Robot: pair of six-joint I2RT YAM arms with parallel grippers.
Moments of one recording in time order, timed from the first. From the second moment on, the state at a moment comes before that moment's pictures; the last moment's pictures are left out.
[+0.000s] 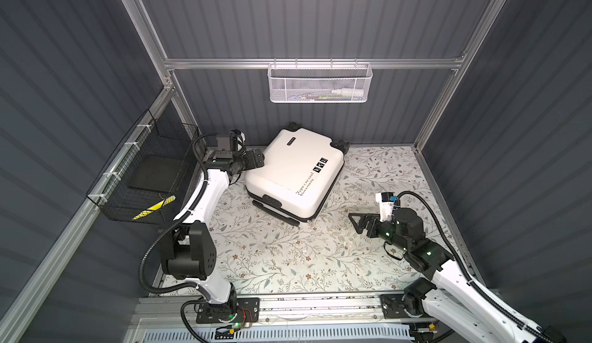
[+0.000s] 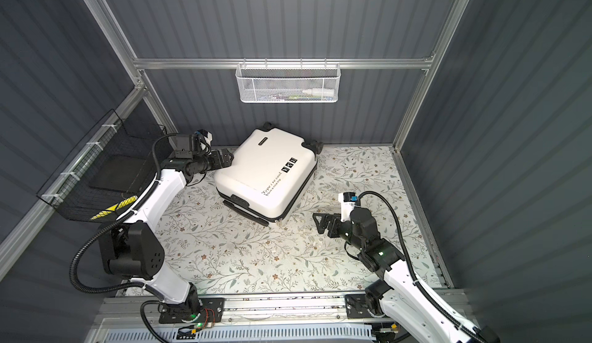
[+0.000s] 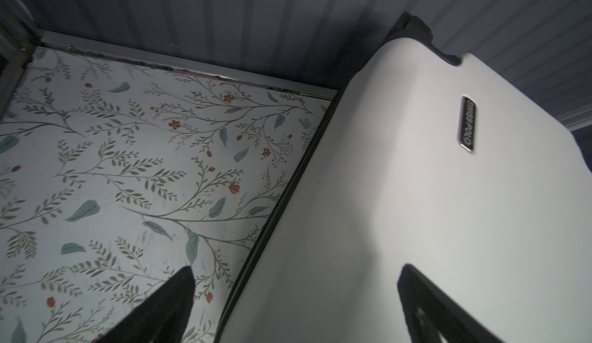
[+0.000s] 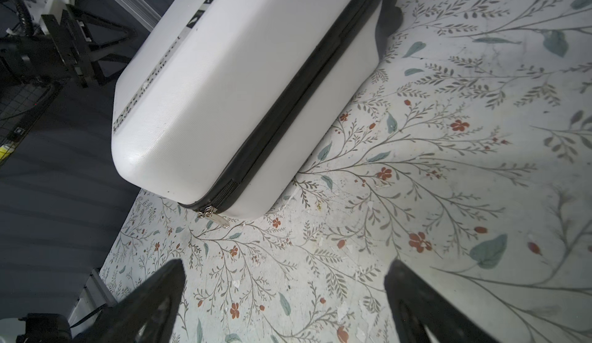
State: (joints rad) left arm -0.10 1.64 1.45 -0.47 0.25 -0.23; right arm 0.46 0.71 0.46 -0.20 -0.17 0.58
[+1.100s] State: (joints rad) left arm -0.19 1.25 1.14 -0.32 0.23 -0.33; right arm 0.18 0.69 0.65 -0.42 -0.20 0.61
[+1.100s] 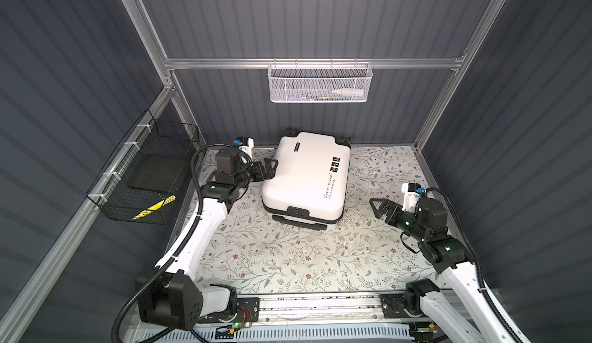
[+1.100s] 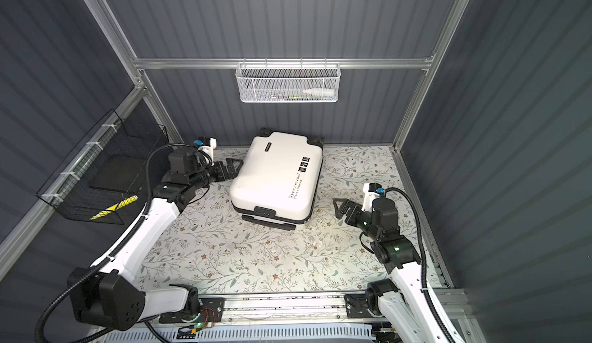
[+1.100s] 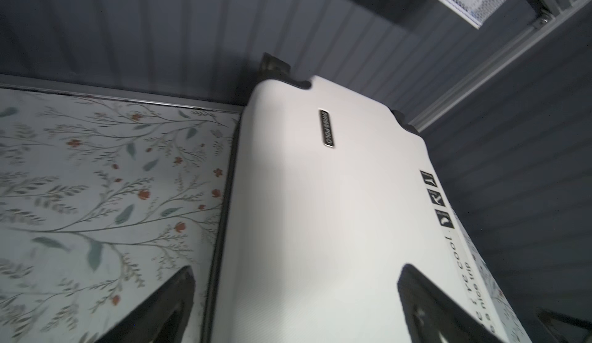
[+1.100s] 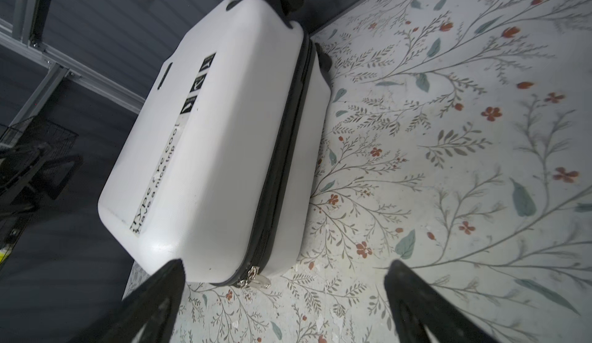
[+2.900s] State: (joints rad) left arm -0.06 1.71 0.46 0.83 -0.20 -0.04; right arm -0.06 1.45 0.31 0.85 0.10 0.08
